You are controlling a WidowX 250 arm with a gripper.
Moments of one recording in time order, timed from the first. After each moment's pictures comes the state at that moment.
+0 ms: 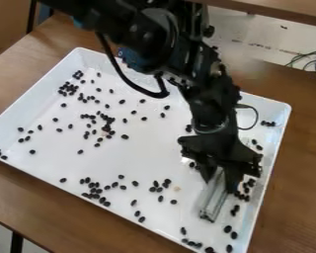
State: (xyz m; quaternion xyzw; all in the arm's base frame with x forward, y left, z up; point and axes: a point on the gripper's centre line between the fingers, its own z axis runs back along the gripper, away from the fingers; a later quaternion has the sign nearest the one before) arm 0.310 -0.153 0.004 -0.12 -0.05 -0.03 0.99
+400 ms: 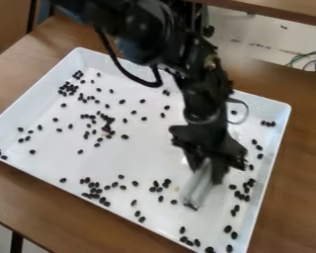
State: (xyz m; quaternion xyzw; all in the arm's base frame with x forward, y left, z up) arm 0.317 -0.128 0.005 -0.08 -0.05 -0.05 0.99
